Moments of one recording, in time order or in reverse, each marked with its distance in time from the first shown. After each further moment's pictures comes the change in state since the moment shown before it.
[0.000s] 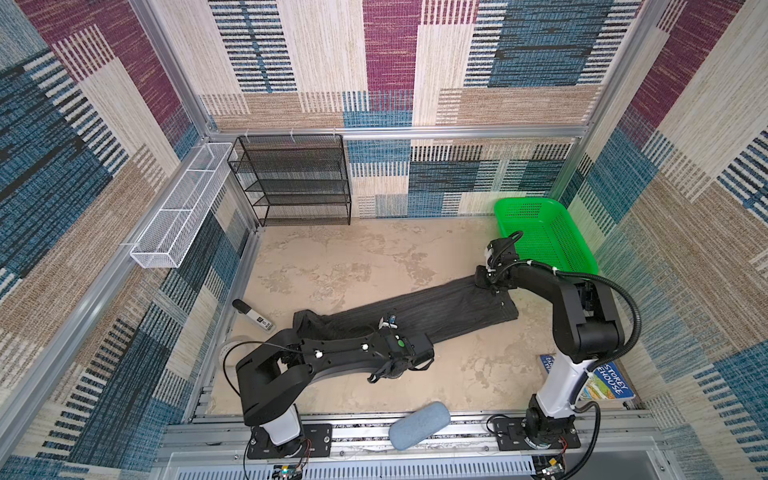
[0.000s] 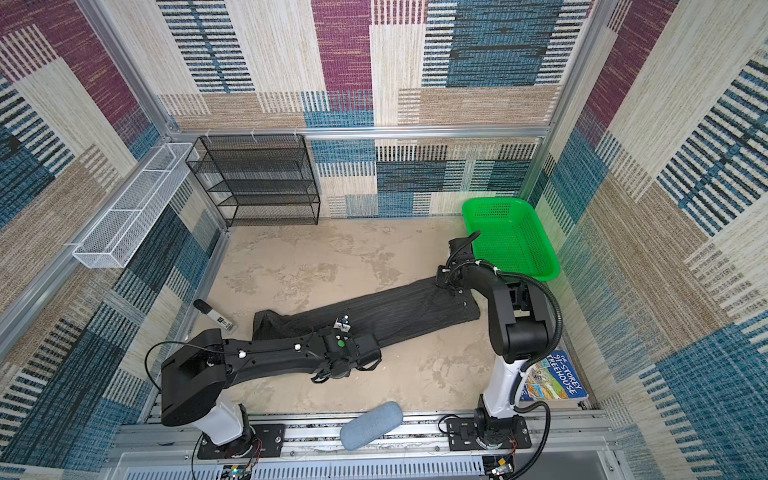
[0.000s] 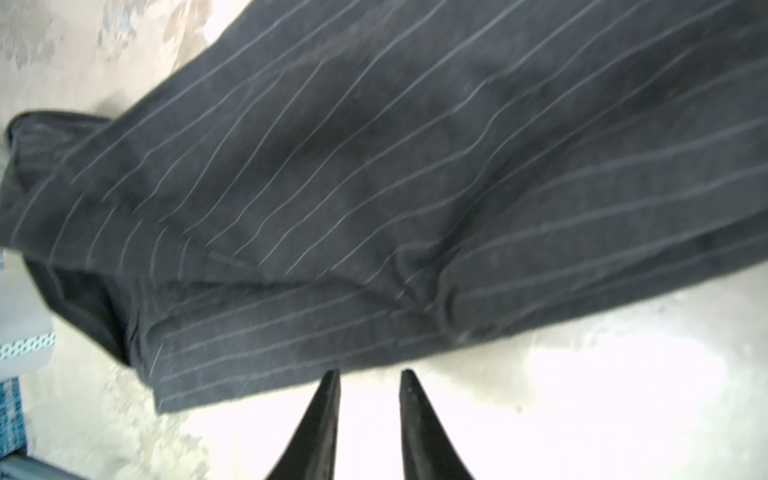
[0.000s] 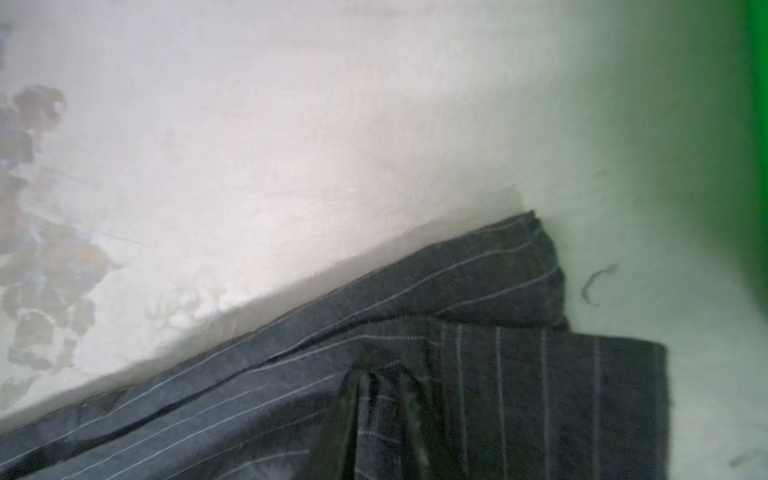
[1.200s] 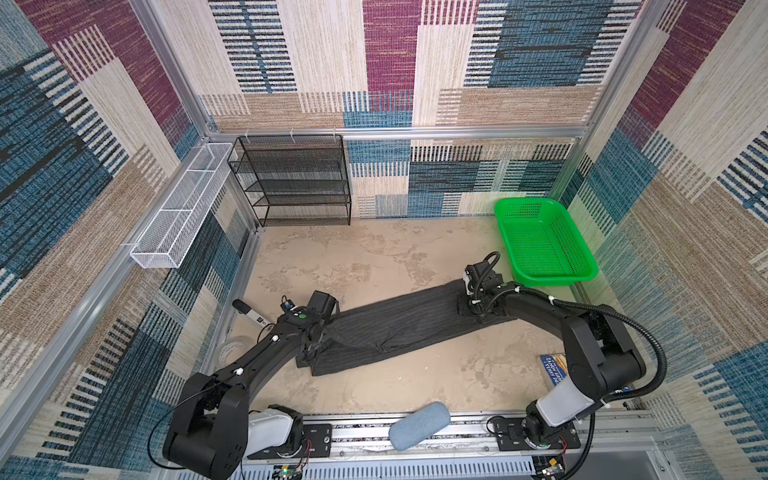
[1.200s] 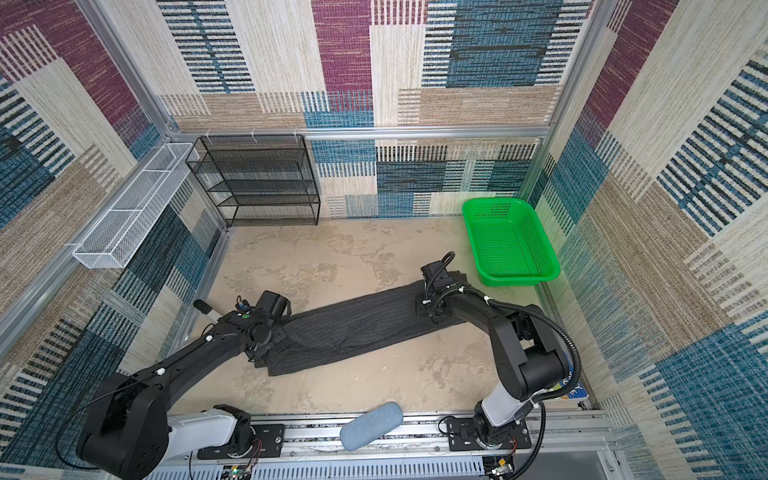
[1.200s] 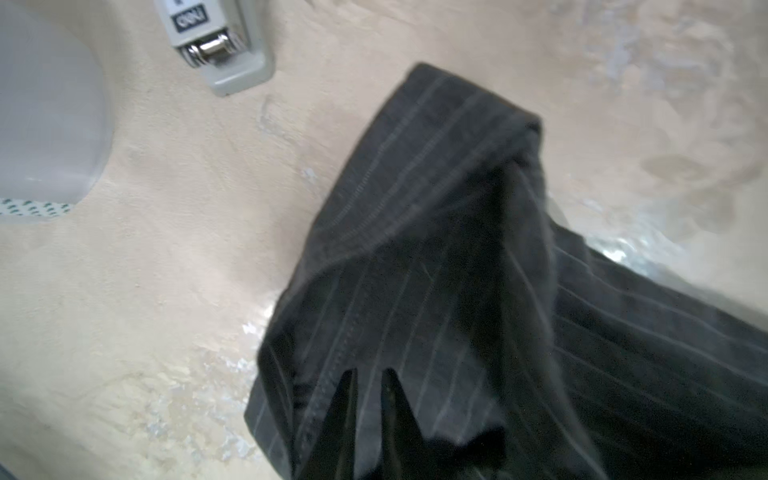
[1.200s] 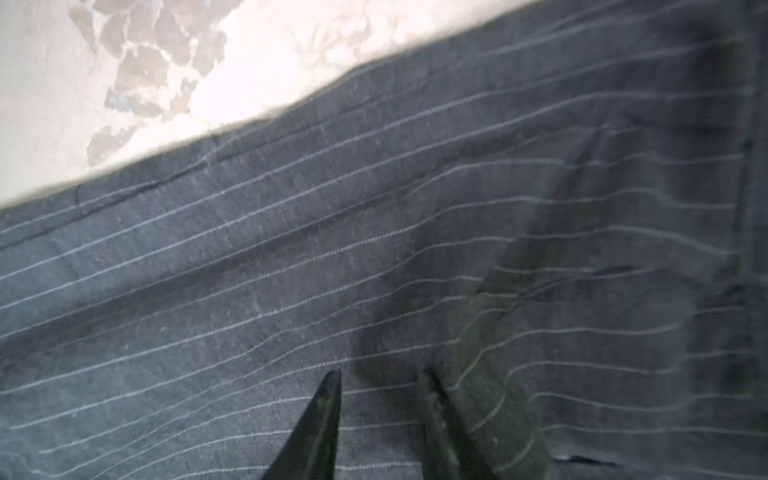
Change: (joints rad) left arm 0.856 -0.377 -0.348 0.266 0.163 0.016; right arm 0.259 -0.207 -0.243 -0.033 0.070 0.092
